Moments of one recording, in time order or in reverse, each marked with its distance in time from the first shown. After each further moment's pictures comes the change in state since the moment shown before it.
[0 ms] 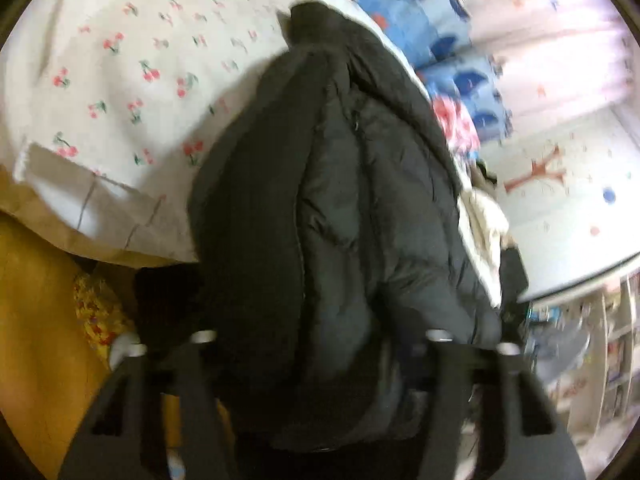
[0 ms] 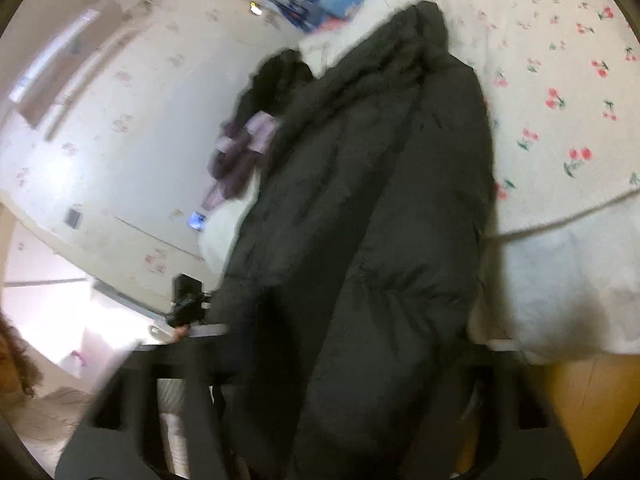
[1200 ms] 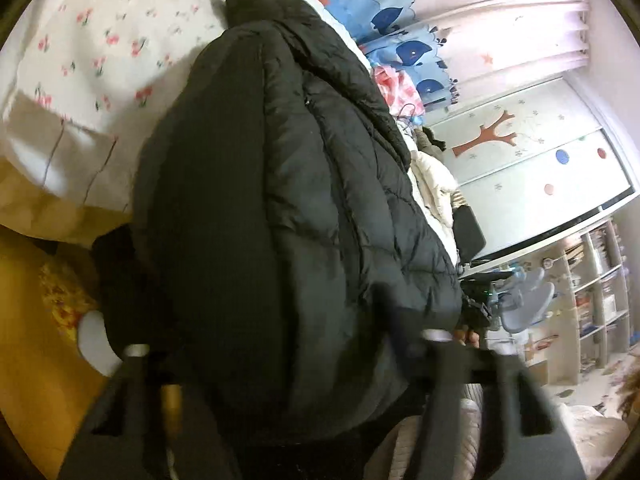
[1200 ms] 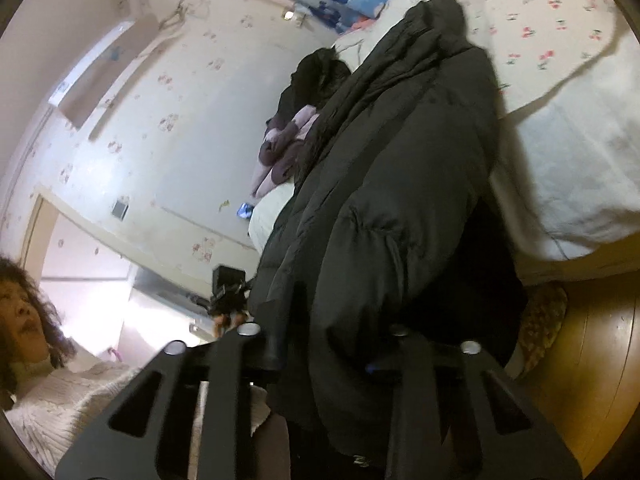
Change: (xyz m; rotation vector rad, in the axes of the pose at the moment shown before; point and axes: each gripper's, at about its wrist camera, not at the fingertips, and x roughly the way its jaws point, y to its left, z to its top) left arm -0.026 -0.016 -0.050 0.109 0.102 -0.183; right arm -0.046 0.009 -0.080 0.010 0.026 0.155
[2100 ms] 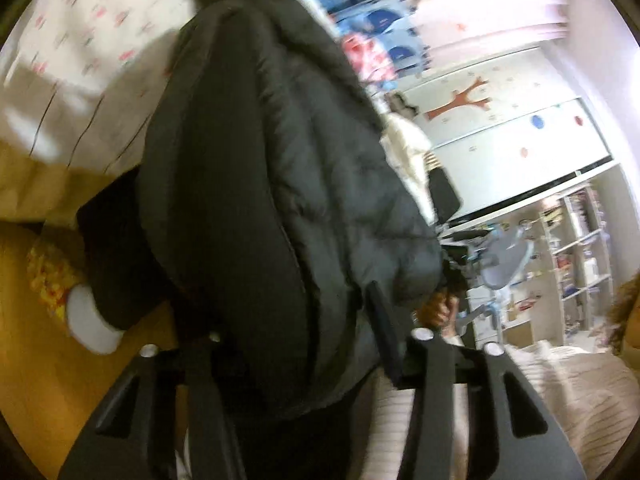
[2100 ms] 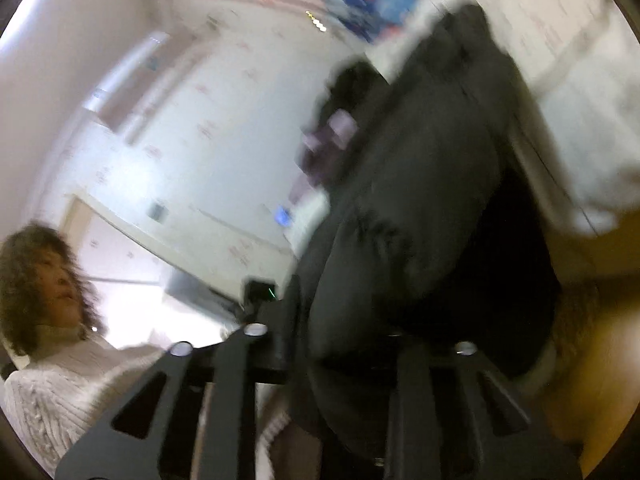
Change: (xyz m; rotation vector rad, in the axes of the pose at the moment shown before) left arm -0.021 -0.001 -0.015 0.069 0.103 -0.109; right arm -0.030 0.008 -0.030 -0.026 -0.120 0.186
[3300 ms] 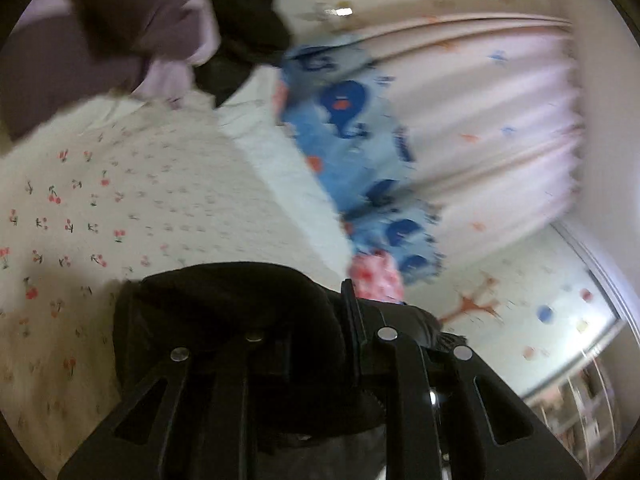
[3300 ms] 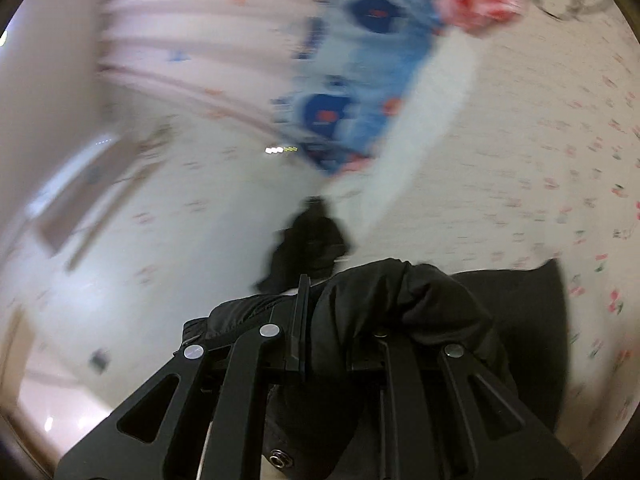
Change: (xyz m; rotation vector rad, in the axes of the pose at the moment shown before) left arm 0.013 0.039 0.341 -0.201 -0.641 0.055; right arm 0.138 -0.083 0.349 0.089 -0.338 -0.286
